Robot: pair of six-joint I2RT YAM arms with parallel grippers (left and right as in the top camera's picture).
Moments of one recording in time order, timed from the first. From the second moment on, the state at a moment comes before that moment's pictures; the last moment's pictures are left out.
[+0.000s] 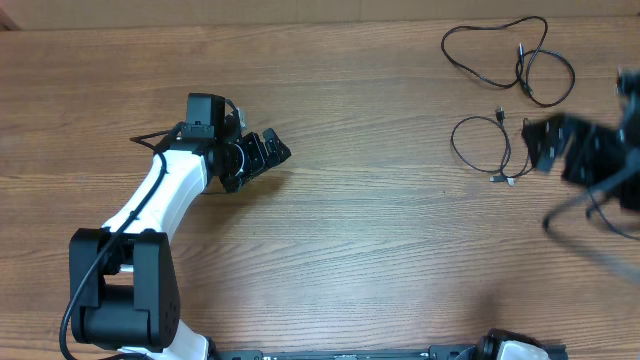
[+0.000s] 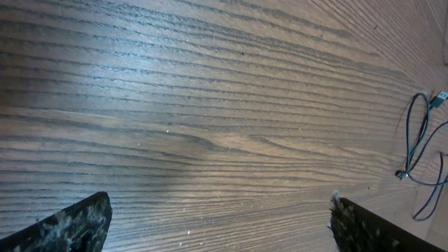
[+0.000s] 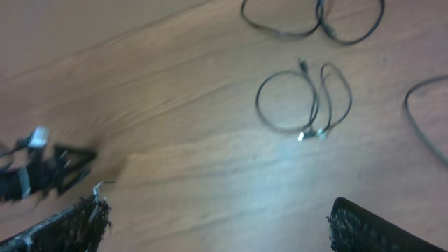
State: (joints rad) left arm -0.09 1.75 1.11 -0.53 0.47 -0.52; right arm -0.25 1.24 1.87 -1.53 -0.32 0.09
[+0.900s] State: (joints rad) left arm -0.09 1.75 1.11 -0.53 0.47 -0.52; right arm -0.24 0.87 1.60 -1.41 -0.39 0.10
